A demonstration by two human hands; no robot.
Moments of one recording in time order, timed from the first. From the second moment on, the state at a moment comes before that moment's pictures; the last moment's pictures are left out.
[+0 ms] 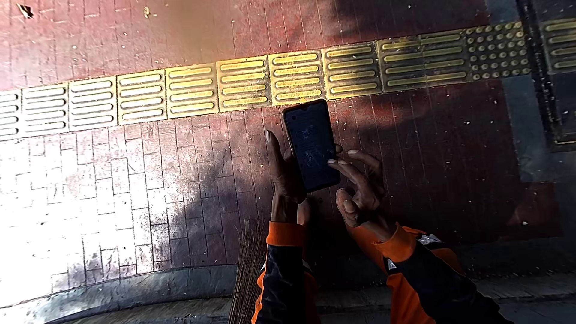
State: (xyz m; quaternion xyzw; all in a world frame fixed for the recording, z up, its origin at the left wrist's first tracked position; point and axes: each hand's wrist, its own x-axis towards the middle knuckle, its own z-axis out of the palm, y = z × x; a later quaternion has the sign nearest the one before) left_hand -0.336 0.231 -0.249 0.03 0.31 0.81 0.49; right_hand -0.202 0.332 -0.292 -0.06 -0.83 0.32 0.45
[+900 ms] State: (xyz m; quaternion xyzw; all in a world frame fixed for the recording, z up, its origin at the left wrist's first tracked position) left_hand -0.334 0.232 -0.247 0.03 0.32 0.81 0.48; right_hand -0.204 0.330 -0.288 -0.06 -0.84 0.32 0.44
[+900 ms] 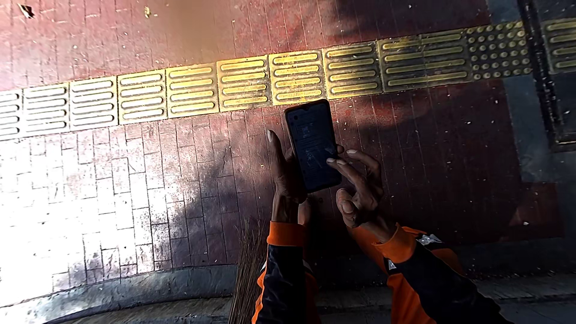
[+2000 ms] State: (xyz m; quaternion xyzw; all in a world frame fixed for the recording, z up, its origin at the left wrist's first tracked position) left_hand -0.335 0.231 -0.247 0.03 0.33 0.81 0.49; right_hand -0.202 0.332 -0.292 -0.06 -0.83 0.32 0.45
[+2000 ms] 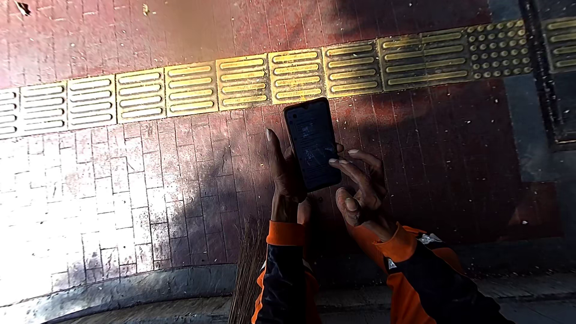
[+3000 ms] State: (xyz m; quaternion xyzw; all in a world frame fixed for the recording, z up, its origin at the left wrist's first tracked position) left_hand -0.336 0.231 -0.249 0.05 0.31 0.81 0.50; right_hand -0.201 0.333 -0.291 -0.07 -0.83 0.32 0.45
